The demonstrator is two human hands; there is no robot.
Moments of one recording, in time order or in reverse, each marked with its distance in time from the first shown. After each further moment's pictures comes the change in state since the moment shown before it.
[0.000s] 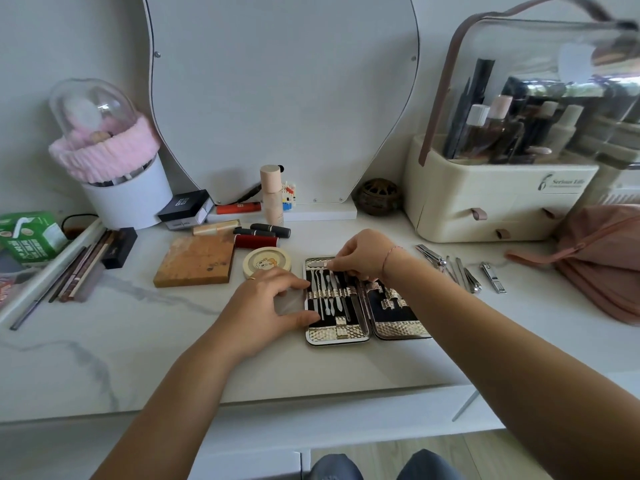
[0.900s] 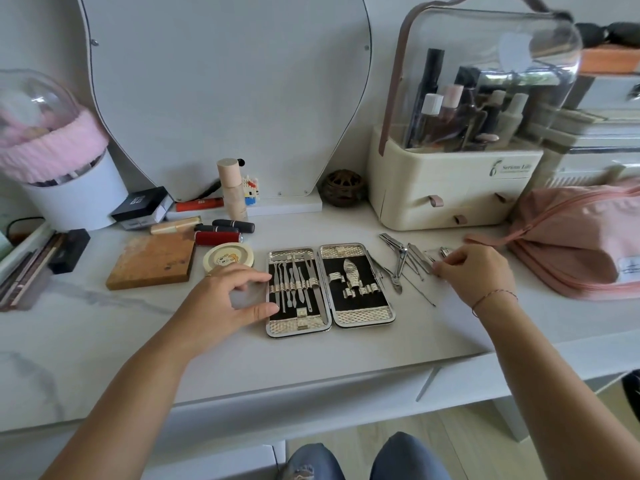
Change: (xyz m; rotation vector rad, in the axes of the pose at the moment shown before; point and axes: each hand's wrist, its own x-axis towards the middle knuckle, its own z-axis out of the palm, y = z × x) left_hand -0.001 -0.003 0.001 -0.068 -0.010 -0.025; right_hand -0.077 0.139 -0.074 -0.157 0.679 0.291
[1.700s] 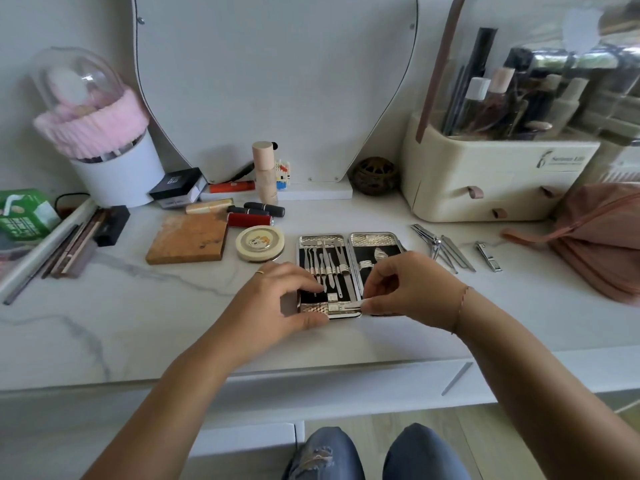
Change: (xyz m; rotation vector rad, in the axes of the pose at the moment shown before) left_hand -0.025 0.022 0.015 0.003 0.000 0.149; right_hand -0.080 -0.094 0.009 0.132 -0.662 -0.518
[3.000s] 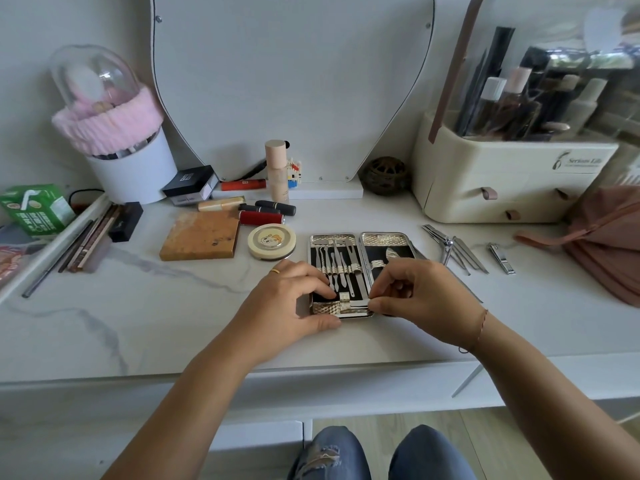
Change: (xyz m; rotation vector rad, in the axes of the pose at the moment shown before) left_hand 0.000 -0.002 0.003 0.062 0.012 0.055; right_hand -0.004 0.011 0.015 0.091 0.147 -0.201
